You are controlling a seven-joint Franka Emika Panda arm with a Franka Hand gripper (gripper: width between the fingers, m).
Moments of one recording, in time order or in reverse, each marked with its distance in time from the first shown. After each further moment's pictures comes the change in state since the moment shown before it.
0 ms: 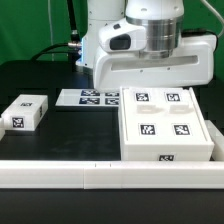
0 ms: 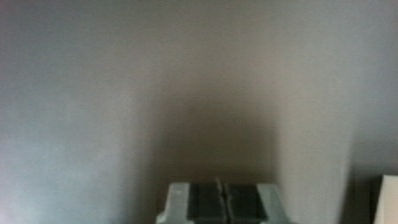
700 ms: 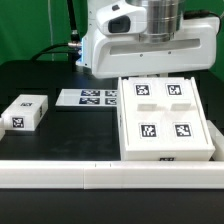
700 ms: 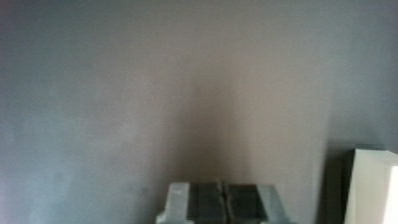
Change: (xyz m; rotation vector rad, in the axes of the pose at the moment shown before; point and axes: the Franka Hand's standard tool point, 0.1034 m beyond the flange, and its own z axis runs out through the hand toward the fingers) arm 0.003 -0.001 -0.021 0.002 -0.032 -0.006
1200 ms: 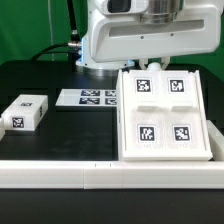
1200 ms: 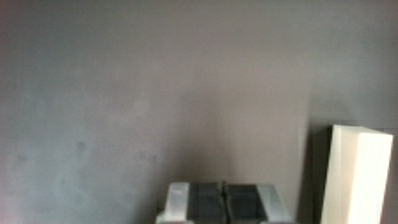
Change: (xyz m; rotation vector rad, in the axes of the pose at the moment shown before) arm 0.005 0.001 -0.025 0.003 -0.024 -0.005
